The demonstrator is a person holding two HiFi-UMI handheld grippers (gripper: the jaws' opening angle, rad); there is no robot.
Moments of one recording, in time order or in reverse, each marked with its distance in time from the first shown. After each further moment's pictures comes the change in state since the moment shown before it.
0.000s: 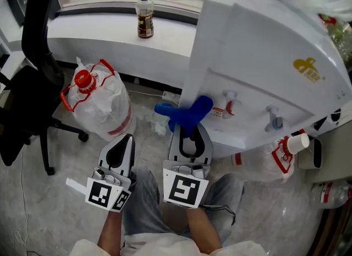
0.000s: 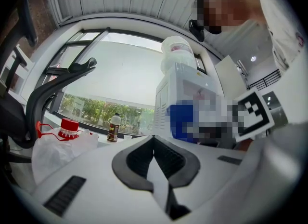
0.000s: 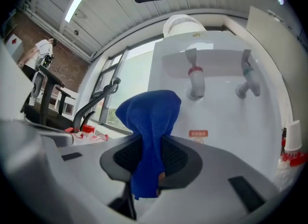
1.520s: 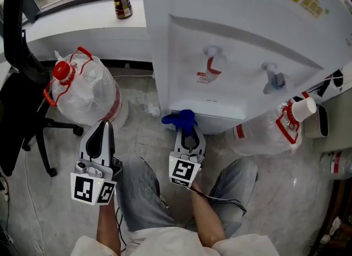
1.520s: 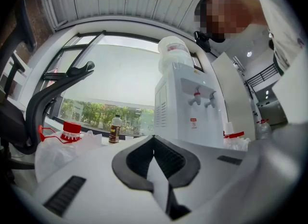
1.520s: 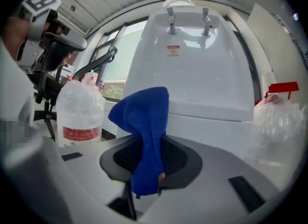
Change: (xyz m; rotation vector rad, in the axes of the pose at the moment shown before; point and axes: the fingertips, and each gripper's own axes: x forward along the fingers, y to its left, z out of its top) left arm -0.007 0.009 -0.004 0.046 -0.011 -0.001; right arm -0.055 -0.036 -0.215 -0.093 0.236 -0.090
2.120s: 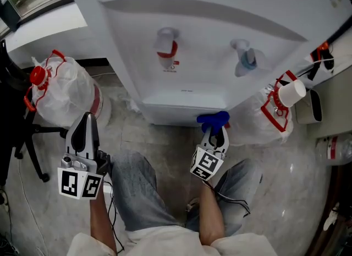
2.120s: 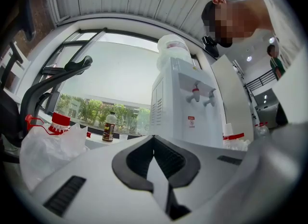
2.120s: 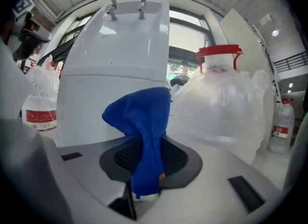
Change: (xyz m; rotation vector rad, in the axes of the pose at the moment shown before) left arm 0.027 -0.021 -0.015 -0.029 0.000 -0.029; right arm -0.044 -0.173 -0.094 0.090 0.119 -0.357
